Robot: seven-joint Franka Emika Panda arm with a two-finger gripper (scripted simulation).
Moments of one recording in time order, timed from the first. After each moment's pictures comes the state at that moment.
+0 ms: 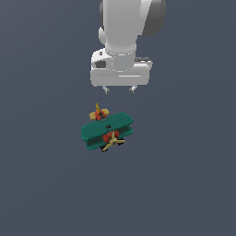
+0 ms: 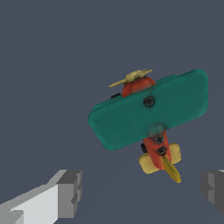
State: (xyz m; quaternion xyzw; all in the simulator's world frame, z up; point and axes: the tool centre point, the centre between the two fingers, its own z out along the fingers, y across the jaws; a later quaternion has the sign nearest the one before) arm -0.072 0.006 0.304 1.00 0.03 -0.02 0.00
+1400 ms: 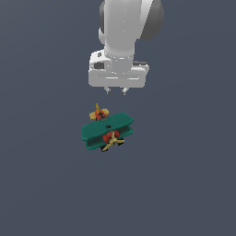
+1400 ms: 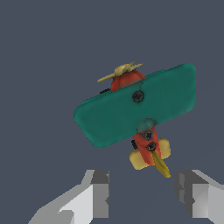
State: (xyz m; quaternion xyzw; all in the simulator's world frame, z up) arm -0.076 -0.008 0.296 1.00 0.02 -0.03 0.04
